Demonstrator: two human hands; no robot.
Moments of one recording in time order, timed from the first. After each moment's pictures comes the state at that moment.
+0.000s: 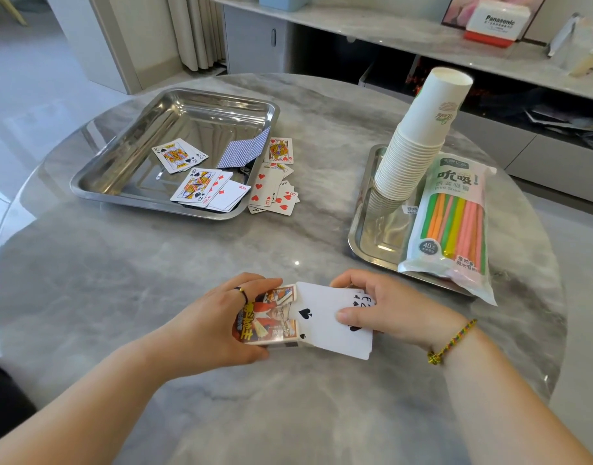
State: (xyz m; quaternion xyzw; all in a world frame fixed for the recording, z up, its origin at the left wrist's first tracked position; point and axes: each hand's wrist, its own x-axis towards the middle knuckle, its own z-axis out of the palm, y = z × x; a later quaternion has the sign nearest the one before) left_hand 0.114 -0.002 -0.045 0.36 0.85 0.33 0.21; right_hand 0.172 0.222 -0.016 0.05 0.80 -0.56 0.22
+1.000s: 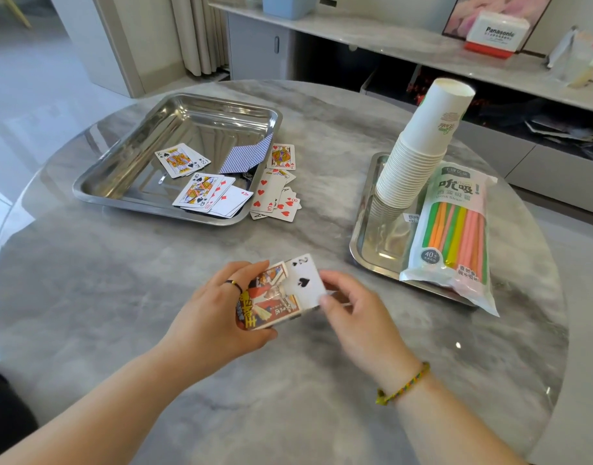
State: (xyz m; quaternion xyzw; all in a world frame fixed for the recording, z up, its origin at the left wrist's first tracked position) left_hand 0.116 0.005 -0.047 0.26 0.89 0.36 0.09; right_hand 0.173 0.177 -0.039 0.10 0.84 -0.54 -0.04
